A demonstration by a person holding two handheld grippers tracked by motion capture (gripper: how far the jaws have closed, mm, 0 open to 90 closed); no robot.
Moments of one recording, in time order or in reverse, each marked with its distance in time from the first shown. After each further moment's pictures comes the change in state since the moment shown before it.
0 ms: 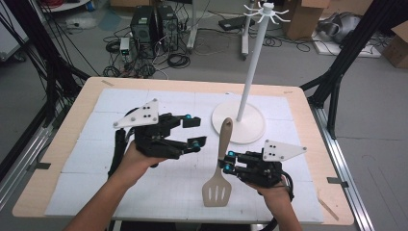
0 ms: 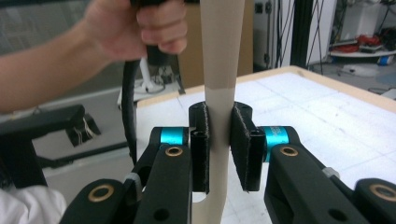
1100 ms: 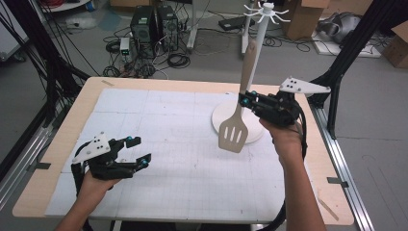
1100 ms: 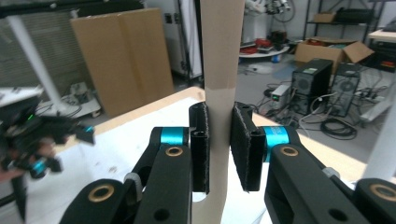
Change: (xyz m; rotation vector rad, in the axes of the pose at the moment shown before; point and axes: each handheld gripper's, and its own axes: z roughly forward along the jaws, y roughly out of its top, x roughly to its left) left arm 0.022 -0.102 -0.101 0.079 0.348 -0.040; right arm -0.076 0.109 -0.009 0.014 -0.369 0.044
